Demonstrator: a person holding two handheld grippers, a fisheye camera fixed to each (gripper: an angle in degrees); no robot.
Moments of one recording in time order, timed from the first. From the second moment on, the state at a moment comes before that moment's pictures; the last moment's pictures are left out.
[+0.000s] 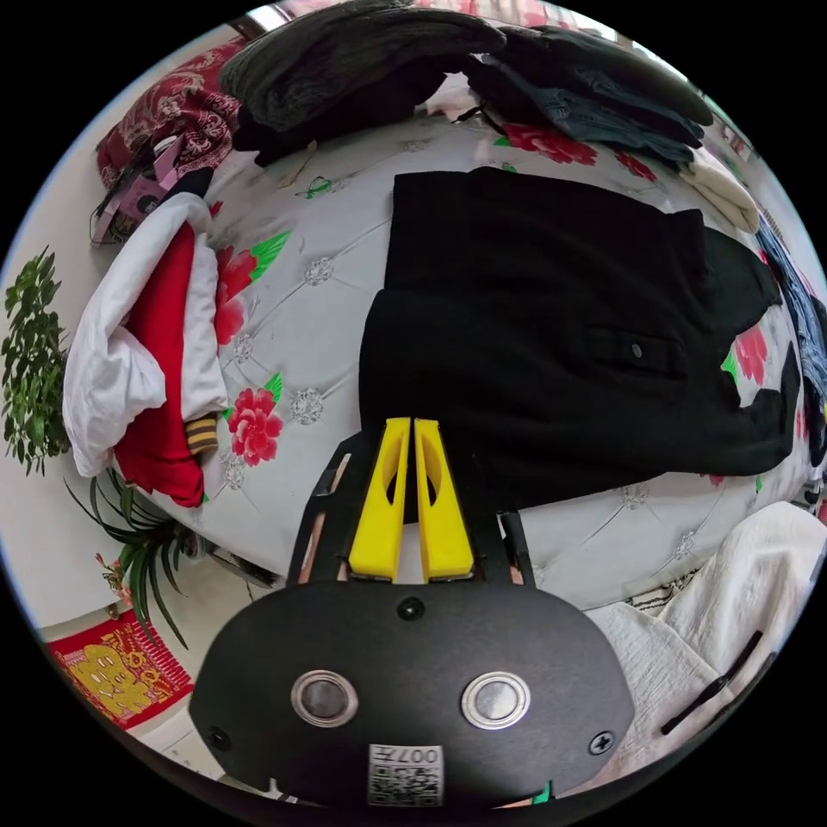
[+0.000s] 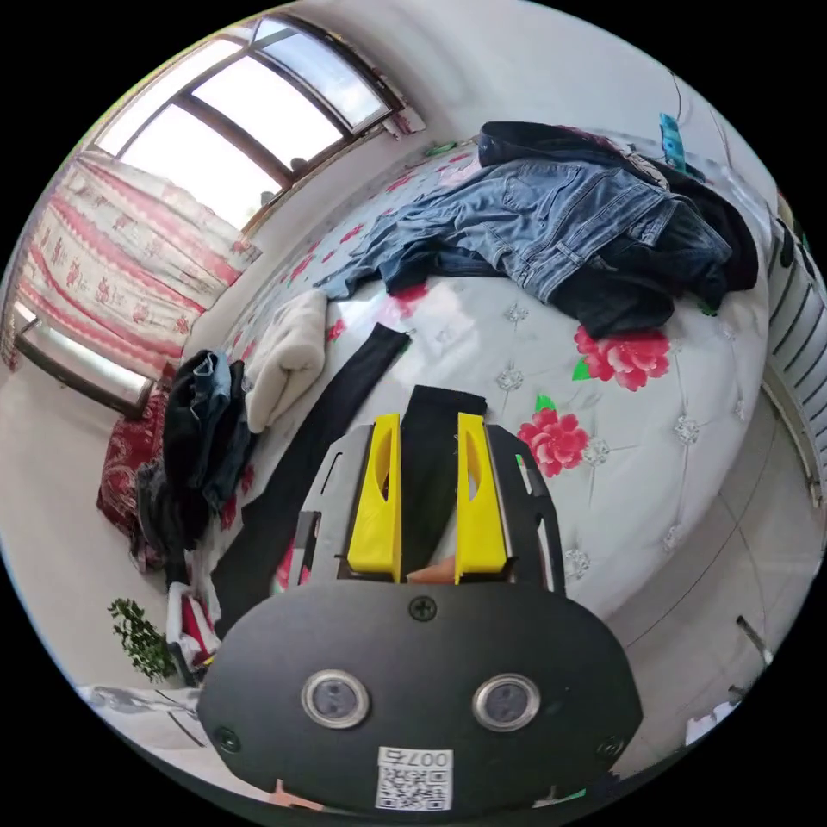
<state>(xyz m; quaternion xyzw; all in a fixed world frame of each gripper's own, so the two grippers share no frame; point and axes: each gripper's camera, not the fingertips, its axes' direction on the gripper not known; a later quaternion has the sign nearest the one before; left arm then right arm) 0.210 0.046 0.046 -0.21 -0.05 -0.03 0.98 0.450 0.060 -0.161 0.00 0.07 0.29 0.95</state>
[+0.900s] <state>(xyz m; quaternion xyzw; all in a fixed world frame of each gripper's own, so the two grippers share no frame) 0.255 0.039 0.049 -0.23 -0.09 0.02 0.97 0.448 0.110 -0.242 0.17 -0.07 0.39 0.90</state>
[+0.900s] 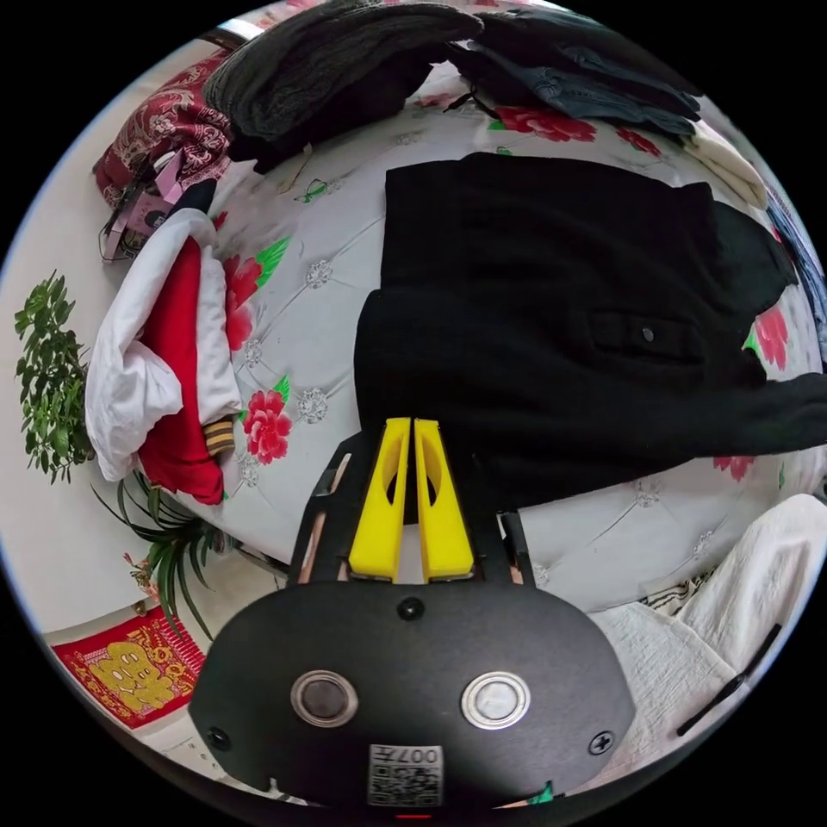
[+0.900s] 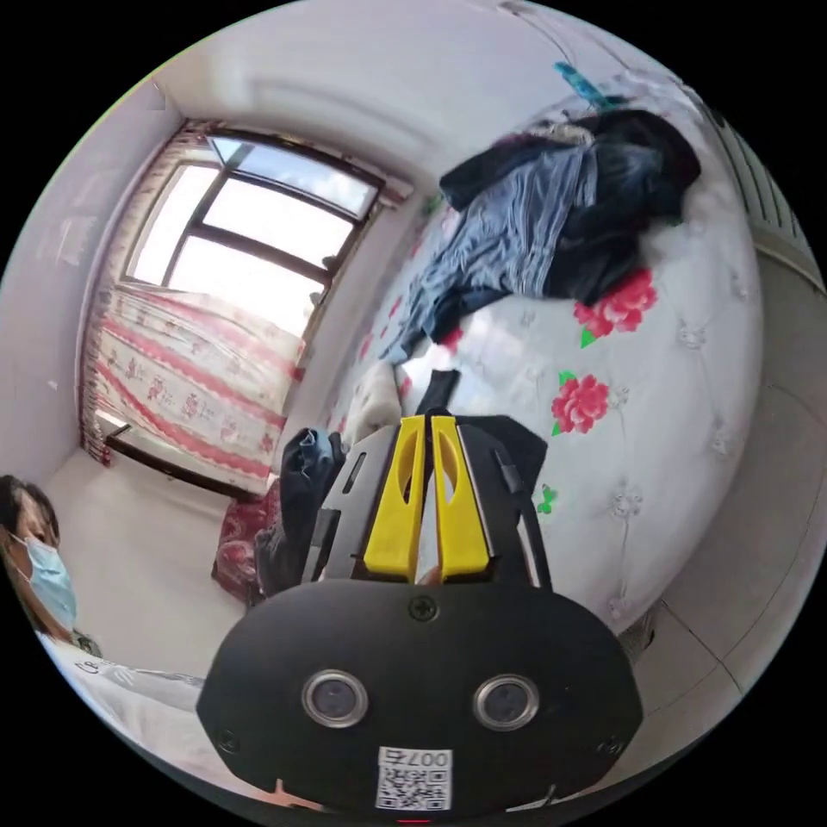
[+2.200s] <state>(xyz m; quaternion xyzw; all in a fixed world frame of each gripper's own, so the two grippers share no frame) 0.245 0.042 0.071 -0.21 -0.04 0.04 0.98 0.421 -0.016 -0.014 -0.30 0.16 0.01 0.94</state>
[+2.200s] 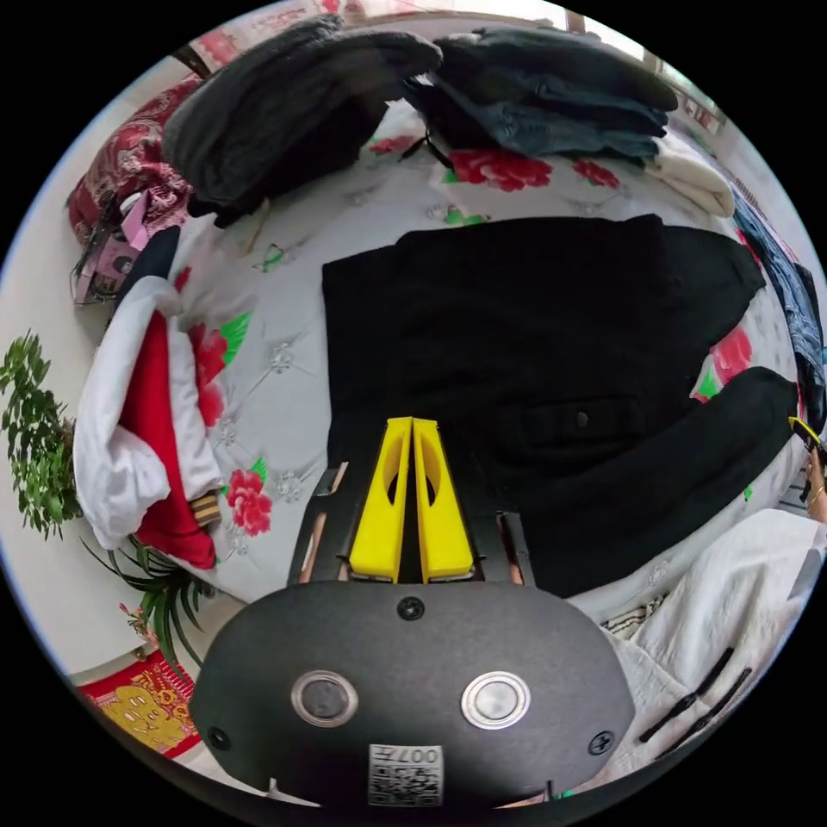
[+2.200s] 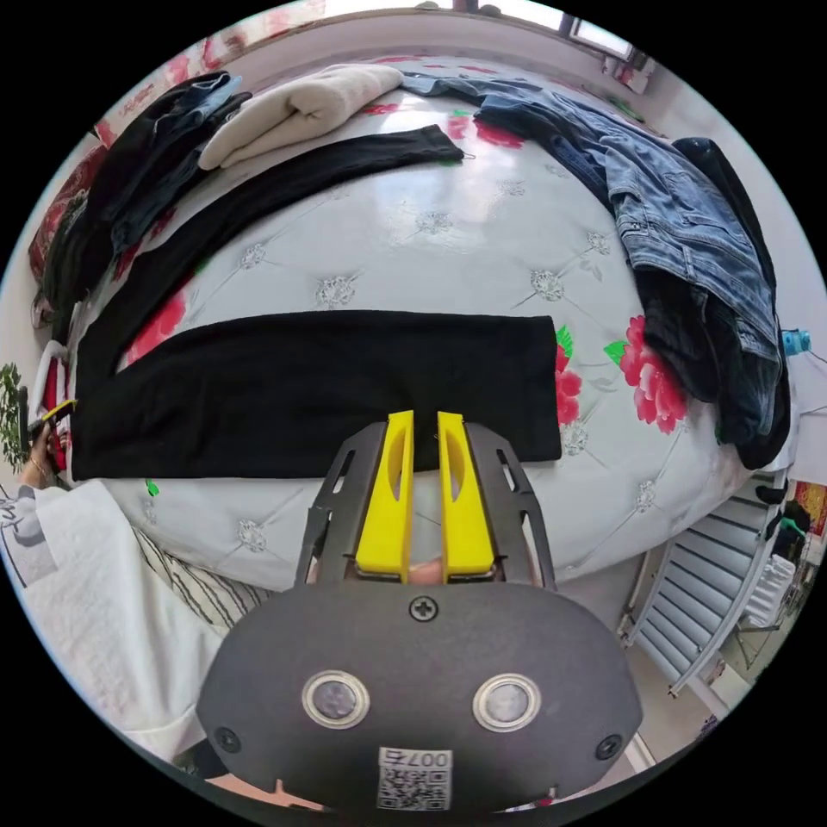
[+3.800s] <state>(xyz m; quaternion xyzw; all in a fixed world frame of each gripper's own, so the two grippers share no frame) 0.177 0.003 0.047 -0.05 0.00 0.09 0.99 0.350 -0.104 0.001 -0.22 0.04 -0.03 0.97</state>
